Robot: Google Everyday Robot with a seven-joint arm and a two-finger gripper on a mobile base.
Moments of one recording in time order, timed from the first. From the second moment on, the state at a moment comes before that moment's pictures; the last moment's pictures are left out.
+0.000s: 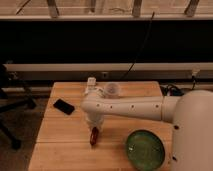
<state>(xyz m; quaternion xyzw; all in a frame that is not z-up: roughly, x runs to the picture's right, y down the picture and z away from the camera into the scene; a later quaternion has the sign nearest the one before) -0.056 0.230 0.802 -0.24 -0.27 -0.64 0.68</state>
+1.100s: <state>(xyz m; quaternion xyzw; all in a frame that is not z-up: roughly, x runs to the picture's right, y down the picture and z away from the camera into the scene) -0.063 0.256 0.768 -0.23 -0.29 -0.64 0.67</state>
